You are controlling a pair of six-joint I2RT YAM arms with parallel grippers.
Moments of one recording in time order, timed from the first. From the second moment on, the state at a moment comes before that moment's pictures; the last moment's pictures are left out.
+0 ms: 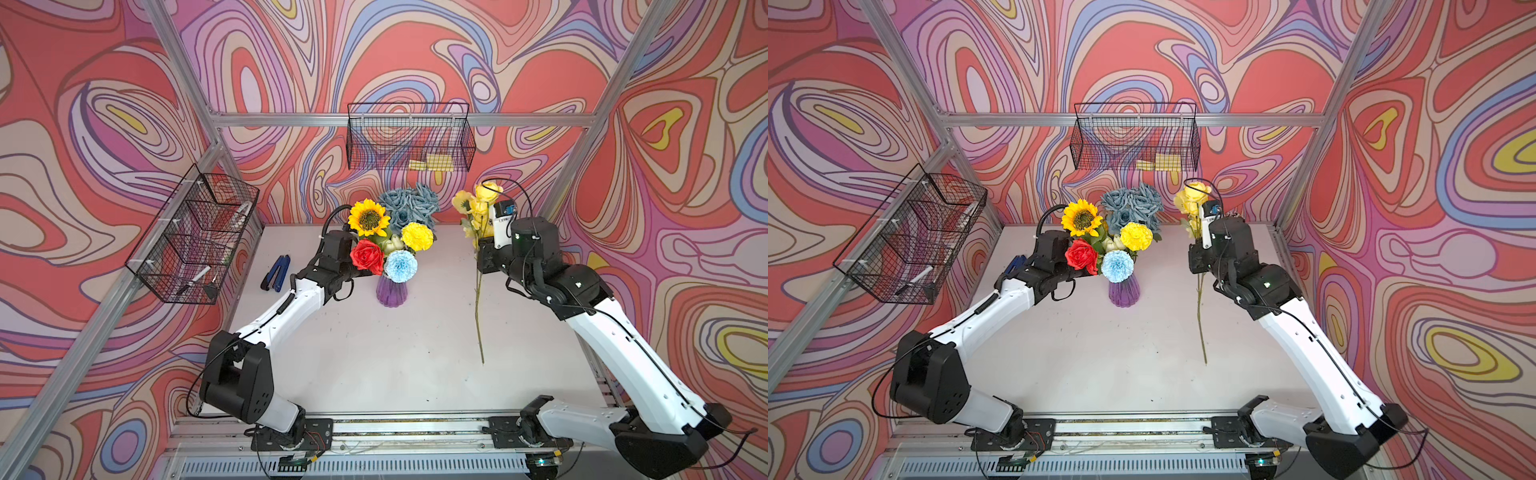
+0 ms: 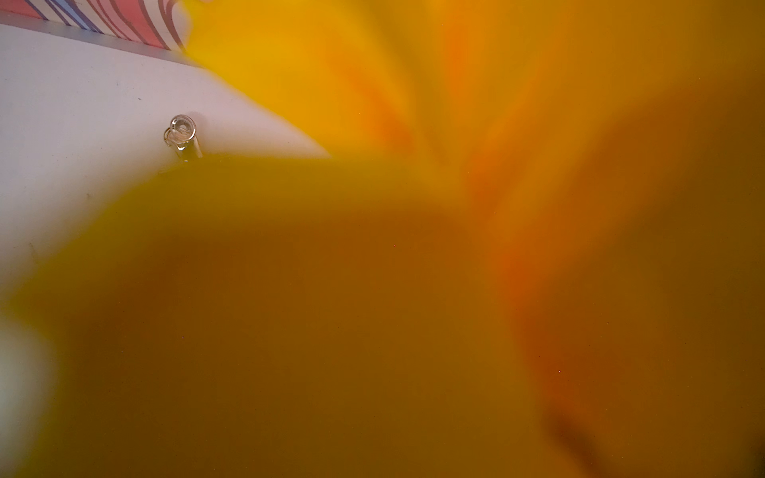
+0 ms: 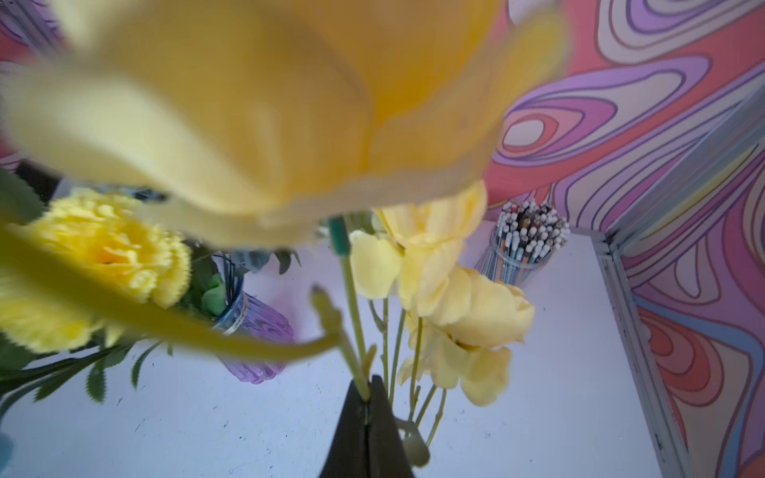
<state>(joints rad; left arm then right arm) -0.37 1.51 1.16 -0.23 0.22 -0.48 0.46 1.23 1.46 -0.76 0.19 0.16</state>
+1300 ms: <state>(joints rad) -0.37 1.51 1.16 -0.23 0.22 -0.47 0.24 1.86 1.35 -0.42 -0.17 0.25</state>
